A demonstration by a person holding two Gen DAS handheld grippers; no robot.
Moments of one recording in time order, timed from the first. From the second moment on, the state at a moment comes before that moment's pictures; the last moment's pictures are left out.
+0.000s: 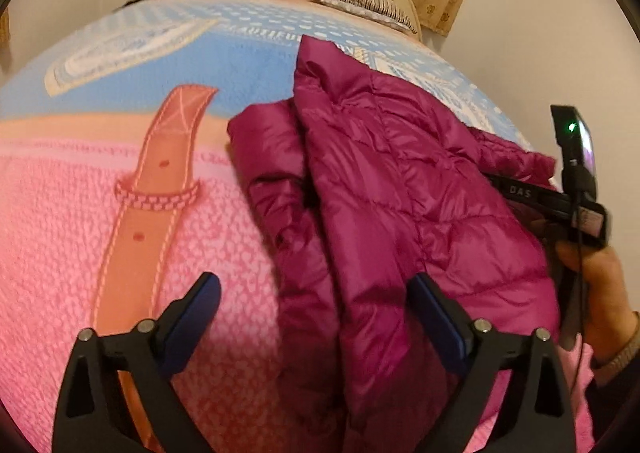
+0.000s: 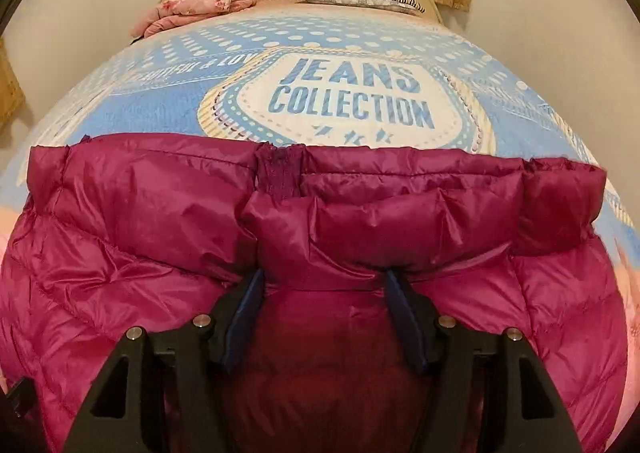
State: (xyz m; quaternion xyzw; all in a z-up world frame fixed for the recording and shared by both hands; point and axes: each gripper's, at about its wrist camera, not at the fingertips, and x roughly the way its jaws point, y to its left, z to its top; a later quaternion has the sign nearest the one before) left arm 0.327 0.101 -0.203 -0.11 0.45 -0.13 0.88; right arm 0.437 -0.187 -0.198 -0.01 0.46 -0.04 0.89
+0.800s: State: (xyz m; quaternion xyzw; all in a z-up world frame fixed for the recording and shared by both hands) left arm 0.287 0.088 -0.198 -0.15 0.42 -0.25 0.86; right arm 0.283 -0.173 -0.204 -0.04 0.42 -0.01 0.91
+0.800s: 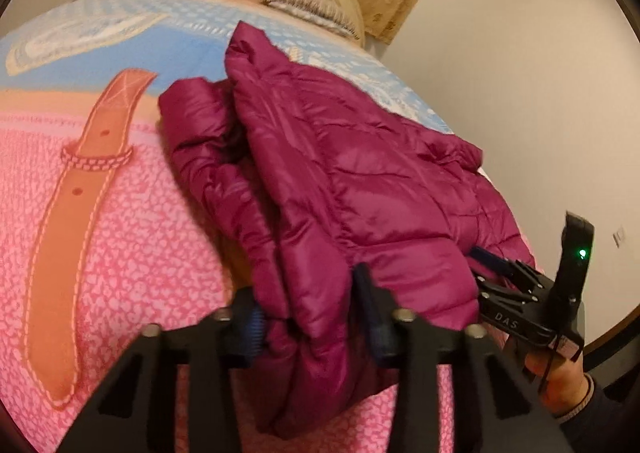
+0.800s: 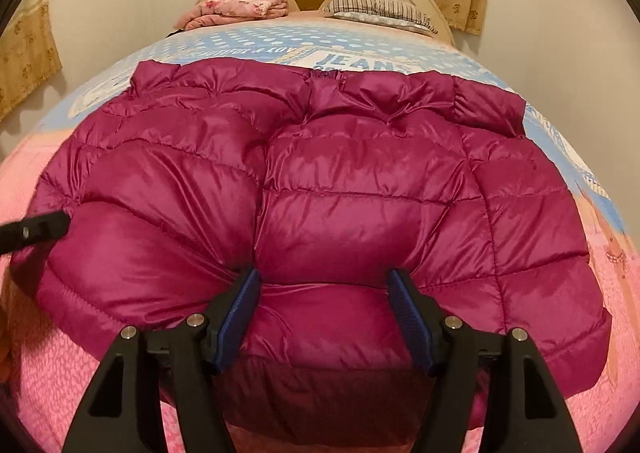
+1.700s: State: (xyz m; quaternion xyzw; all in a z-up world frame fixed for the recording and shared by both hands) left arm 0.225 -0.035 -0.042 -0.01 0.26 -0.36 0.90; right arm 0.228 -0.201 -0.173 0.10 0.41 0.20 0.89
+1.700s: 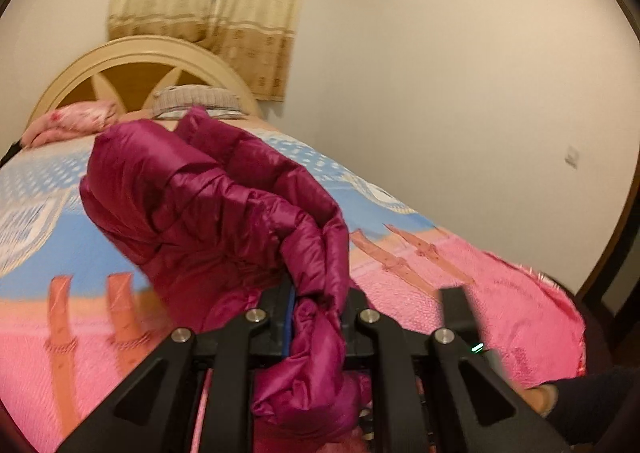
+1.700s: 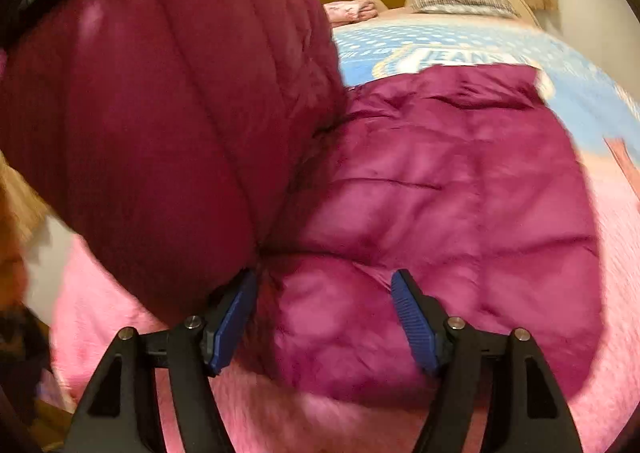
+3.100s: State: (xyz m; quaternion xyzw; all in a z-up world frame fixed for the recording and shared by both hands) left arm 0.250 -0.066 -0.128 0.11 0.29 -0.25 0.92; right arm 0.272 -0.310 -0.055 0.26 0.28 0.07 0.92
